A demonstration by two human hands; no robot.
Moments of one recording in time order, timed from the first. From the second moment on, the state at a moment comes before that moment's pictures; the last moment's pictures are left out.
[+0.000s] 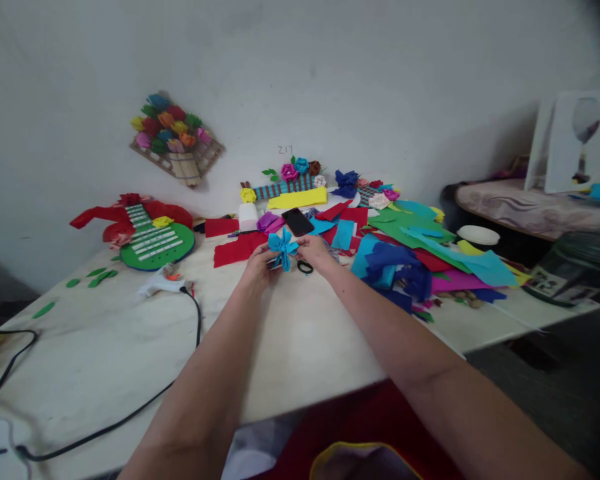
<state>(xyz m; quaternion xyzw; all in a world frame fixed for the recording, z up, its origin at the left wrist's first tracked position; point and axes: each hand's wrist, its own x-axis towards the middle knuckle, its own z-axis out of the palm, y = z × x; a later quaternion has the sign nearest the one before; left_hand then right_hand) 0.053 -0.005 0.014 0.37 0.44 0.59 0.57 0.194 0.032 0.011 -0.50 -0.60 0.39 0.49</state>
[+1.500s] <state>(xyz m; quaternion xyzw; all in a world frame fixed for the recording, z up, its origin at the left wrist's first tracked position) 0.052 -0.009 0.010 0.49 0.40 0.55 0.55 0.204 0.016 0.029 -0.46 -0.57 0.48 0.48</state>
